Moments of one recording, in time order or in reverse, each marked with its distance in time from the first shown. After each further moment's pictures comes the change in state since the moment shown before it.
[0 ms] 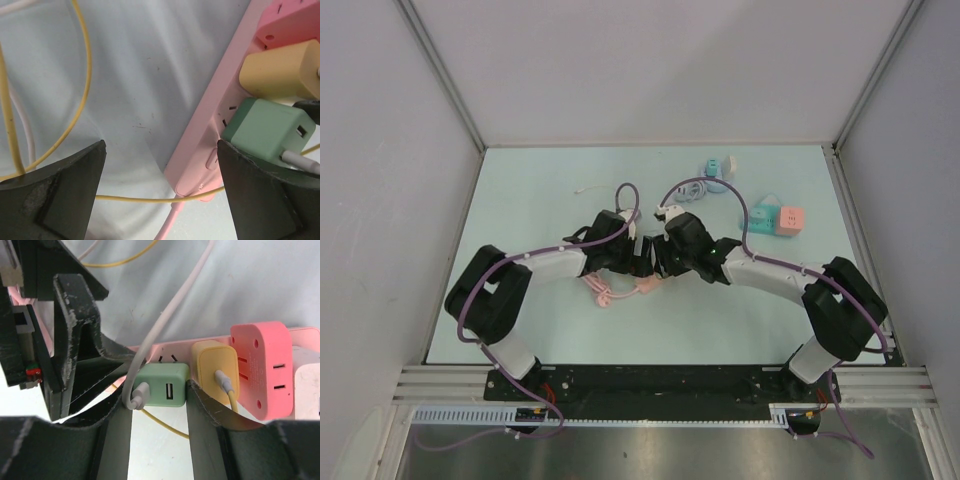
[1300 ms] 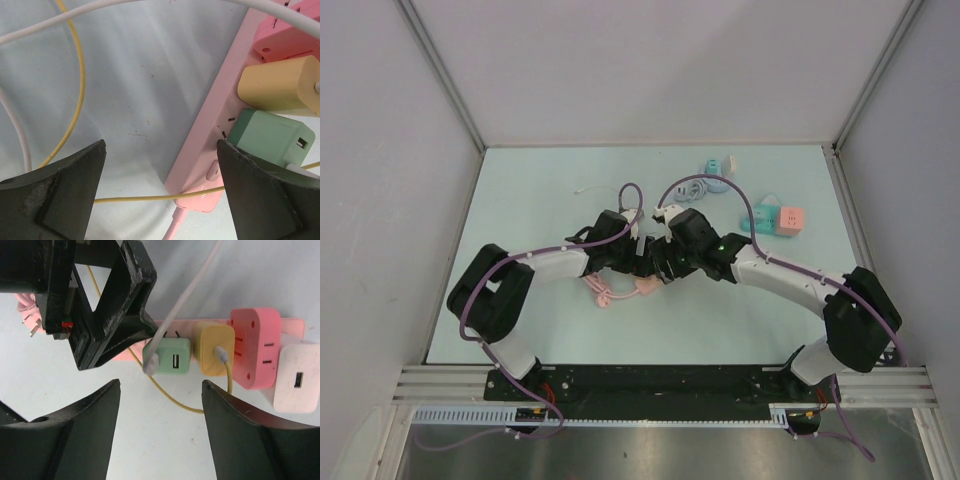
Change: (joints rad) left arm -0.013 0.015 0.006 0.027 -0.005 0.025; right arm 0.006 -0.096 0.064 -0.213 -0.050 -0.084
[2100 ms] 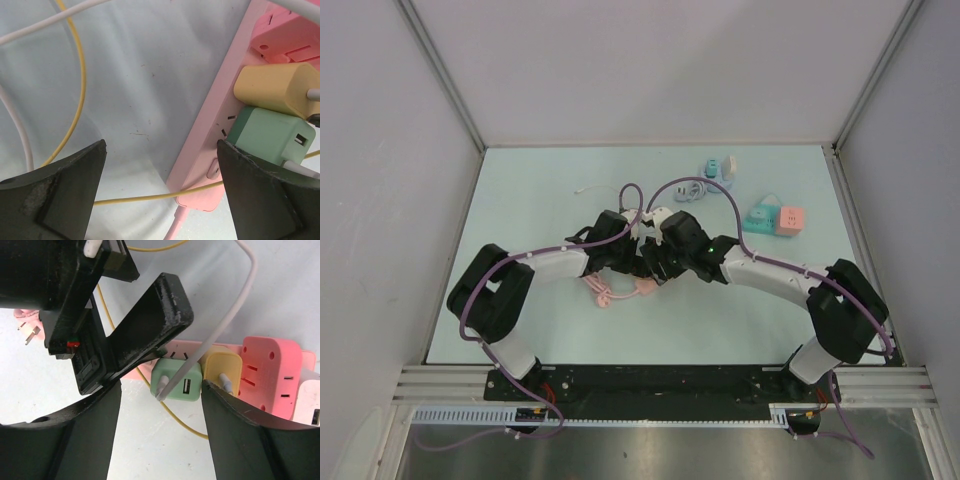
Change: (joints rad) left arm 0.000 -0.001 0.000 -0.002 0.003 0.010; right arm 0.028 0.085 0.000 0.115 0.000 -0.089
